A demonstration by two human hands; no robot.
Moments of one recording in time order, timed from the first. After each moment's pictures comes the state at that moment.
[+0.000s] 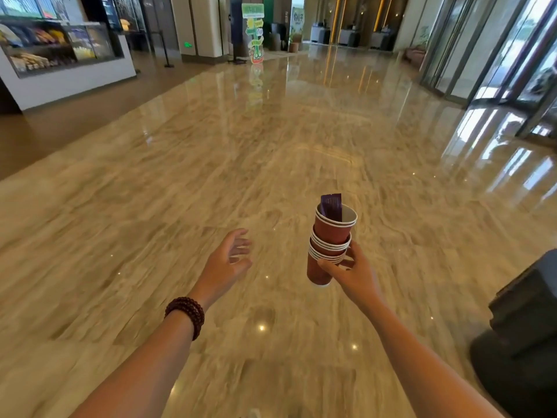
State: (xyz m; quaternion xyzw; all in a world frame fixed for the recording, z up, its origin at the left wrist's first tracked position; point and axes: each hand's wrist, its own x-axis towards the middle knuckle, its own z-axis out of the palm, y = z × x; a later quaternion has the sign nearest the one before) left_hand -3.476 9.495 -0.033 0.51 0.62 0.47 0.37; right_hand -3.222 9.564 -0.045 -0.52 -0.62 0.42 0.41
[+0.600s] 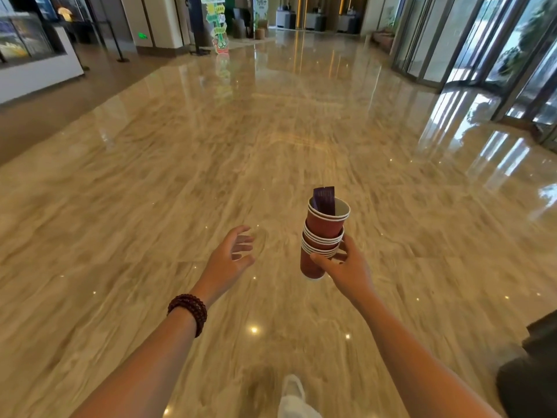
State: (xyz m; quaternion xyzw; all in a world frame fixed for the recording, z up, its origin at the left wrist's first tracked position) left_hand -3.563 9.836 -0.027 0.56 0.59 0.44 0.39; right_hand -3.321 9.876 -0.045 -0.56 -0.58 0.40 0.43
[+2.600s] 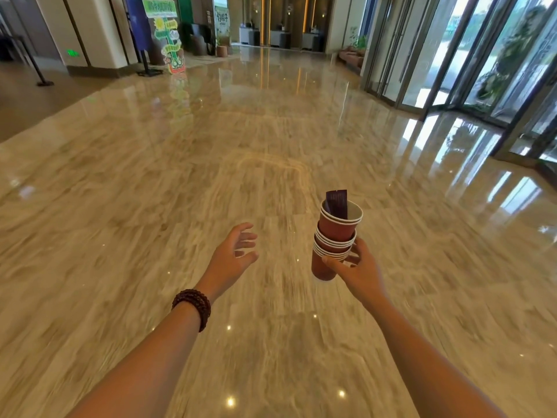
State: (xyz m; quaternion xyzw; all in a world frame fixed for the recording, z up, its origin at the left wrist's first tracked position) left_hand -3.606 11.113 -0.019 0.61 0.53 0.44 0.40; right_hand -3.340 11.114 -0.033 -0.59 -0.56 0.34 0.47
